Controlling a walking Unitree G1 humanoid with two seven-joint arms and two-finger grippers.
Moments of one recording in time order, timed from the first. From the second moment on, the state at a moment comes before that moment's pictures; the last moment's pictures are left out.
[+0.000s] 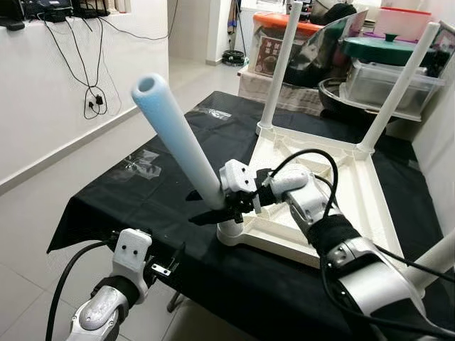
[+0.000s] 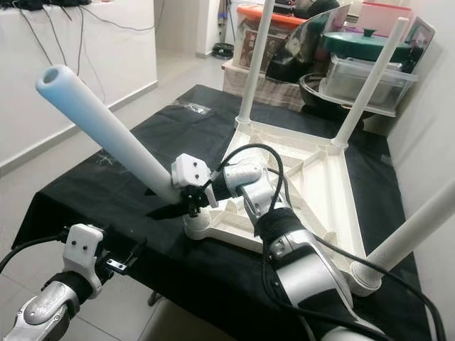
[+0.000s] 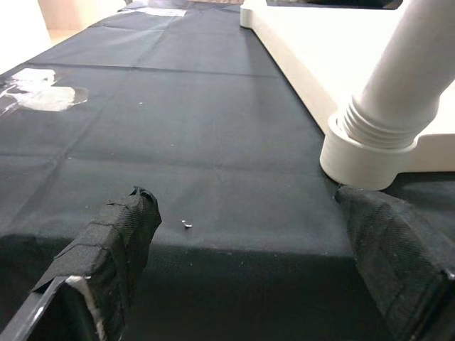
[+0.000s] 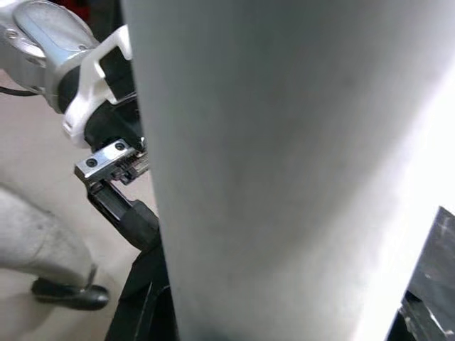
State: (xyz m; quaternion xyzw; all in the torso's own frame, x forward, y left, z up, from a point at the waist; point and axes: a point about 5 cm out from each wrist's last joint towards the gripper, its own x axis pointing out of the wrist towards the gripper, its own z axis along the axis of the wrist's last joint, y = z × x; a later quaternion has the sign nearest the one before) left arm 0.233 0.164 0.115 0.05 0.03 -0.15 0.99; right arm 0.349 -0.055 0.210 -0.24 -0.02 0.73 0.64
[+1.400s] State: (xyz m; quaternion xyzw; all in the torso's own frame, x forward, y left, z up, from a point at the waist) left arm 0.230 0.166 0.111 0.04 0.04 -0.14 0.99; right arm 0.370 -0.063 0.181 -0.03 0.02 0.56 0.83
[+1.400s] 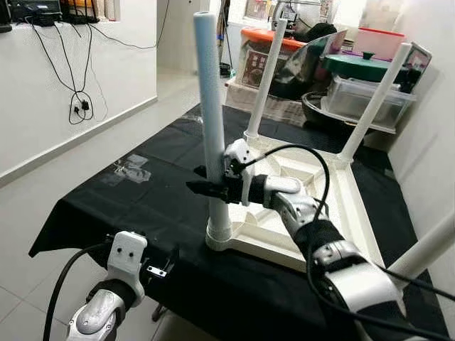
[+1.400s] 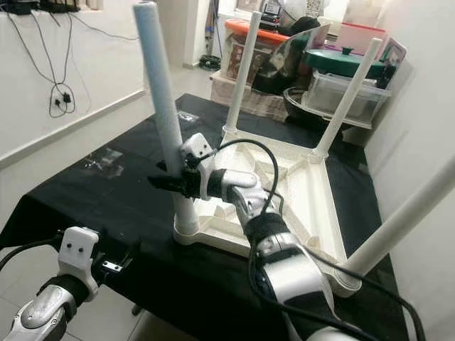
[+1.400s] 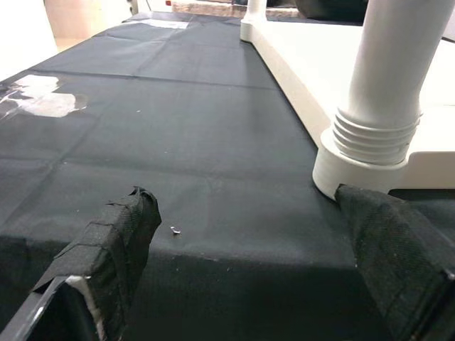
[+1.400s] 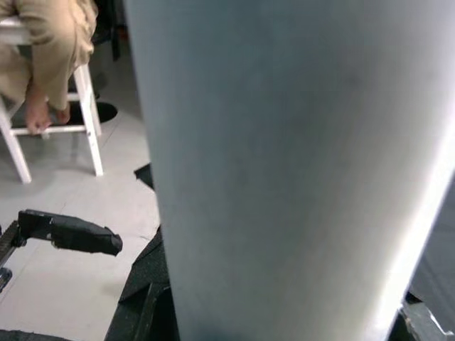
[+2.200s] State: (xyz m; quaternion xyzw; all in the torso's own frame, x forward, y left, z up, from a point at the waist) left arm 0.232 0.171 0.109 0.04 0.04 -0.12 0.99; right arm 0.355 -0.068 0.187 -0.01 -0.01 0.63 0.78
